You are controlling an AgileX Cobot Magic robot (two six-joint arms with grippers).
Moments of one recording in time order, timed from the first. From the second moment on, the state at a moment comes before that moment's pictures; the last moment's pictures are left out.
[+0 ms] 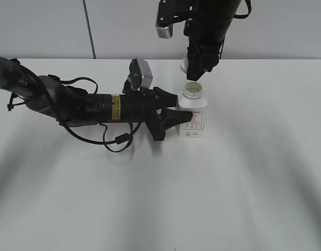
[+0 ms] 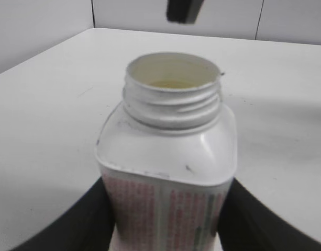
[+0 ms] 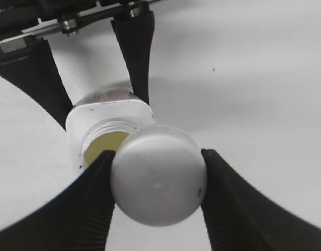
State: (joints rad) left arm -0.38 2.43 -1.40 1.27 -1.05 -0.62; right arm 0.46 2.20 -2.05 0.12 1.23 -1.15
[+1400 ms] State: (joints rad) left arm -0.38 2.43 -1.40 1.27 -1.05 -0.62; right arm 0.17 1.96 -1.29 0.09 0.75 -0.04
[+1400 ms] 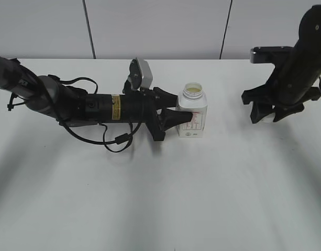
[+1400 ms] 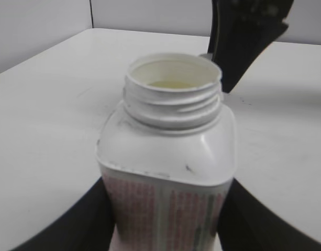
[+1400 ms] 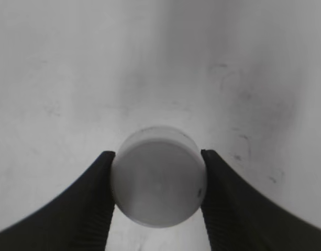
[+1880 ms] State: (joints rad) left arm -0.38 2.43 -1.40 1.27 -1.05 -0.62; right arm 0.17 2.05 -1.25 0.09 0.57 -0.04
